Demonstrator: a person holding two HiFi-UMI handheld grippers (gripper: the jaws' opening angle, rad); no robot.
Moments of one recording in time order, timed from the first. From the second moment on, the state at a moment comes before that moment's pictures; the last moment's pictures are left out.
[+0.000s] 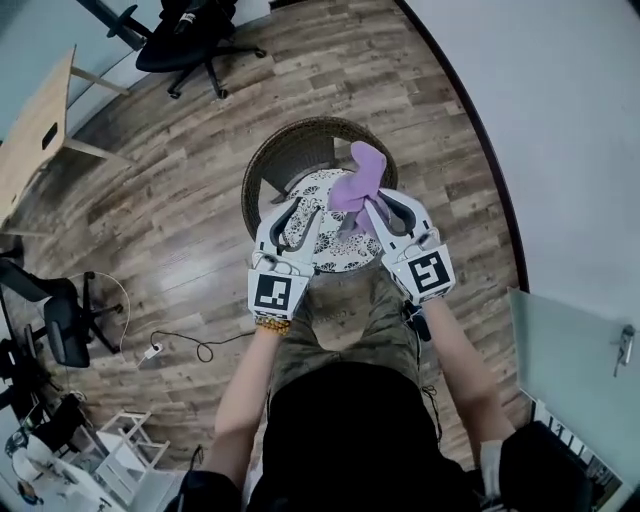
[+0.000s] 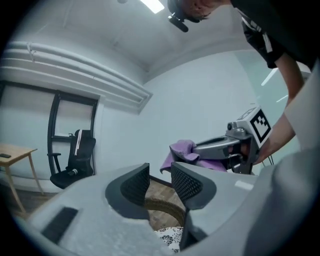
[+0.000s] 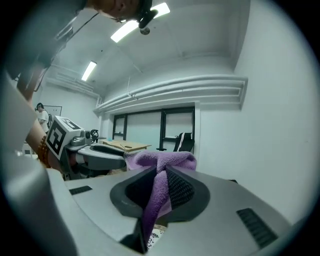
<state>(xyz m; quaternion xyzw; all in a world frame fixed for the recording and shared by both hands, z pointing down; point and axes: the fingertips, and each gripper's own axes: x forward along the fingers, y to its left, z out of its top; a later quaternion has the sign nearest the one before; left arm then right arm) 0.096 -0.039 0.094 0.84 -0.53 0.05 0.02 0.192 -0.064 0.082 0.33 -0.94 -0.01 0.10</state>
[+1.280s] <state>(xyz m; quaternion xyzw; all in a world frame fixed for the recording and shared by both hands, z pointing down) -0.004 0.090 -0.080 0.86 -0.50 -0.03 -0.07 0.121 0.098 -0.075 0.47 -0.88 -0.07 0.03</state>
